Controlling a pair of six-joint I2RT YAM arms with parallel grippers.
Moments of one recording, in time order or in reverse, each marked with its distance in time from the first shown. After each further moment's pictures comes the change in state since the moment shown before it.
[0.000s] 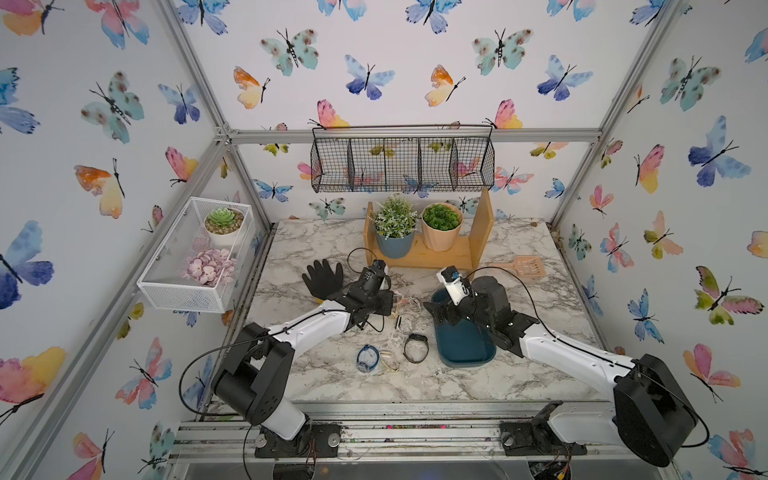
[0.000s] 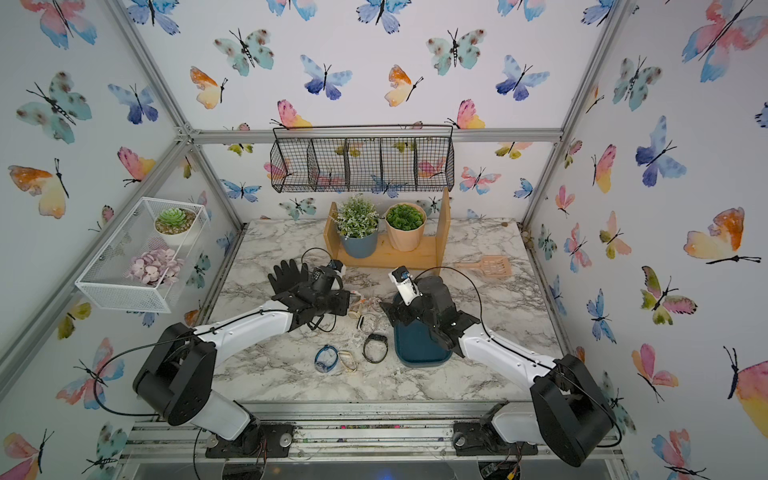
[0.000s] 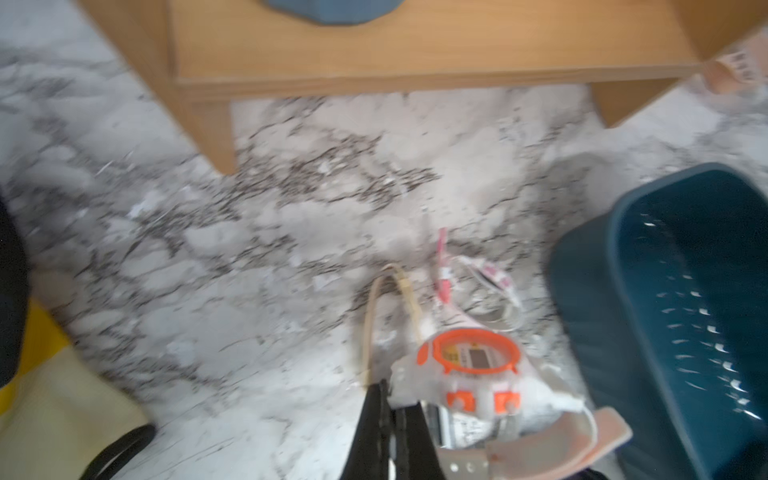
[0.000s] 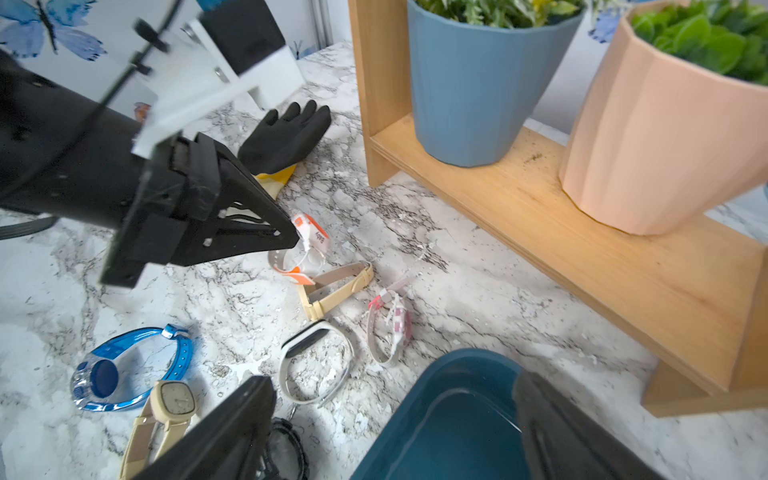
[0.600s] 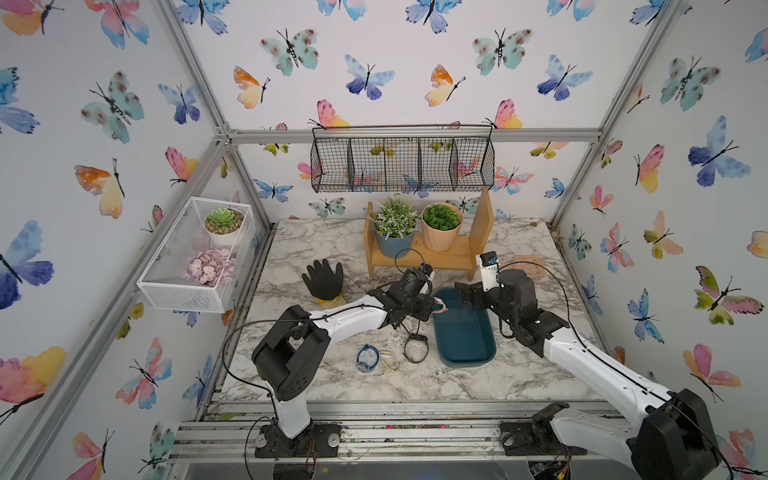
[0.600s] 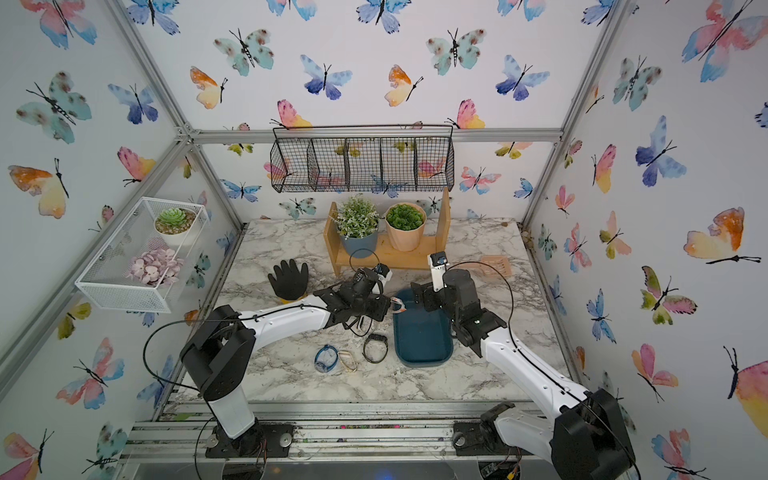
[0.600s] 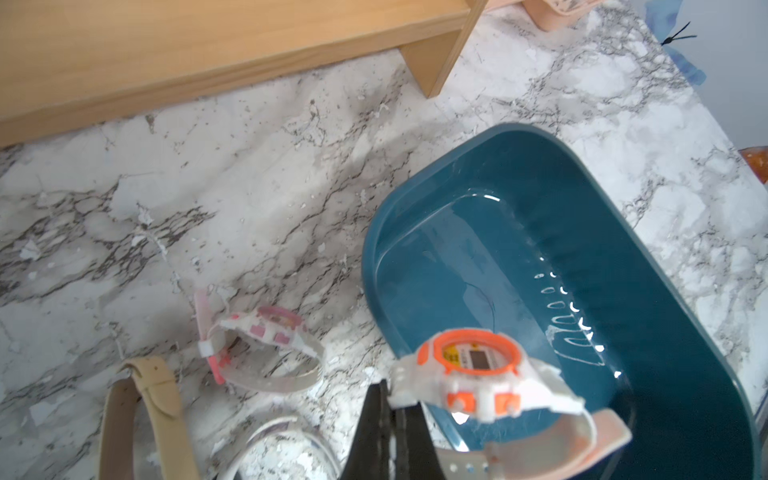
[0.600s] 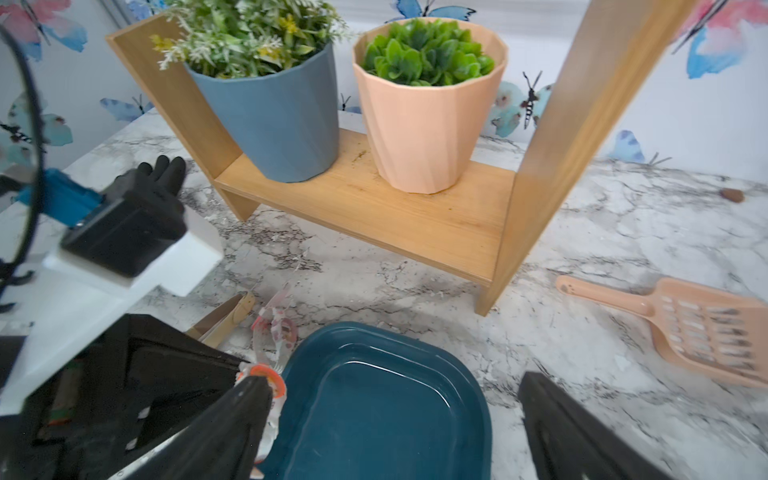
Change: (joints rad) left arm -0.182 0.224 0.212 0.013 0.069 0.018; right arm -0.172 -0.150 0.022 -0.167 0.180 0.135
